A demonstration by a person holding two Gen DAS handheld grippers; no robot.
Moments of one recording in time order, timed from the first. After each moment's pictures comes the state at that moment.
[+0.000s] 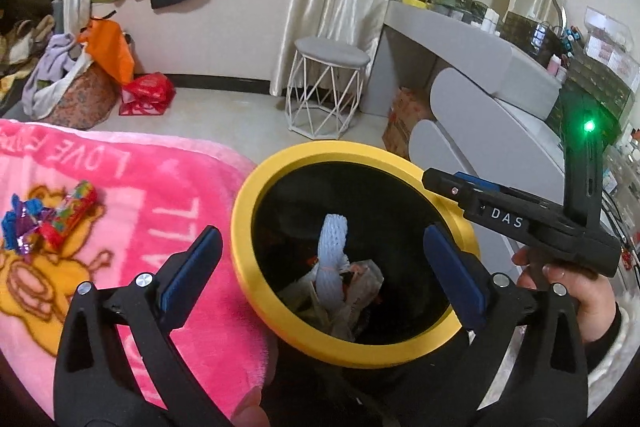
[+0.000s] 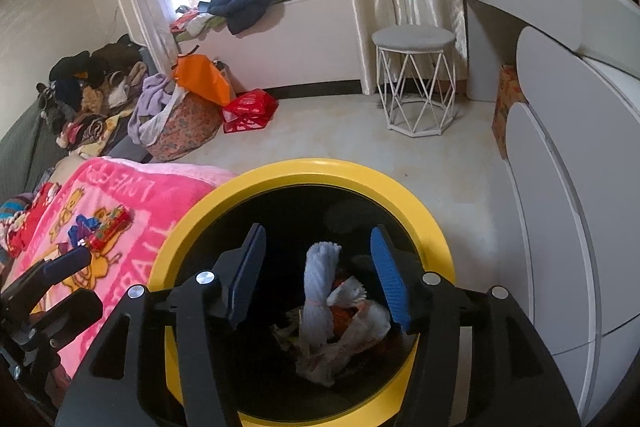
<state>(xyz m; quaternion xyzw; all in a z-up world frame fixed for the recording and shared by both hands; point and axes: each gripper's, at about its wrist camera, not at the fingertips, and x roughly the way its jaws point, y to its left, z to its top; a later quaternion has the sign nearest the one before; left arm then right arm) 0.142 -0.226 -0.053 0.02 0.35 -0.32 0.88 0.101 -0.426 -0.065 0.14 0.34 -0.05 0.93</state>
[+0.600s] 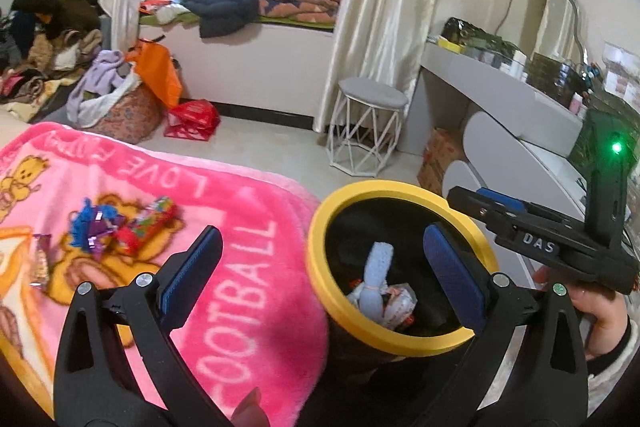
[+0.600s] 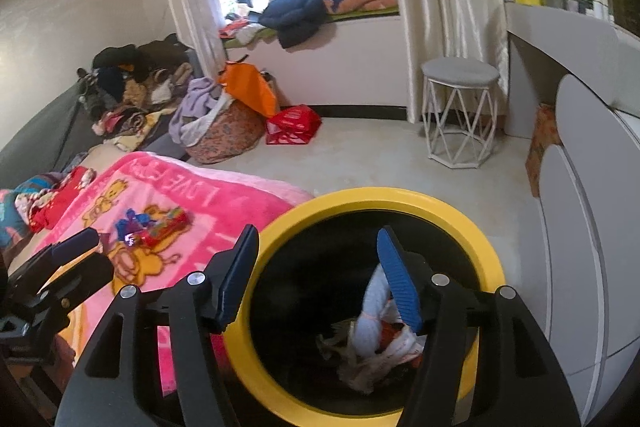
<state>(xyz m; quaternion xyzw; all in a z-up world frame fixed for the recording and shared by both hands) 0.122 -0.162 -0.016 -0.01 0.29 -0.25 0.92 0.091 -0.371 -0.020 0.10 0.30 0.02 0.95</state>
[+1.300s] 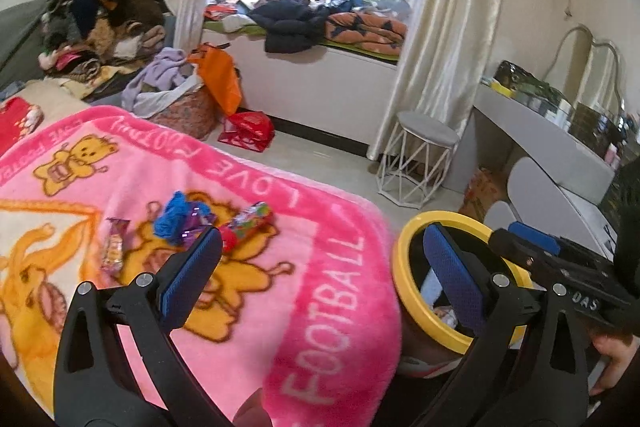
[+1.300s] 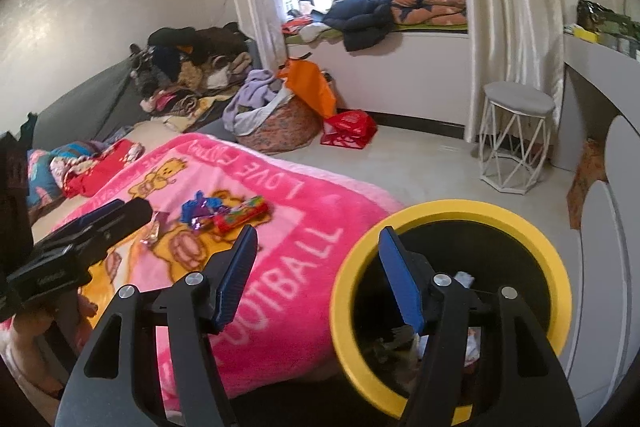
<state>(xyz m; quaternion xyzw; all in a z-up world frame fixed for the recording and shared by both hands) 0.118 -0.069 -0.004 -0.06 0.27 -0.16 0.95 0.085 -0.285 -0.001 0.06 0.29 0.11 0.95</state>
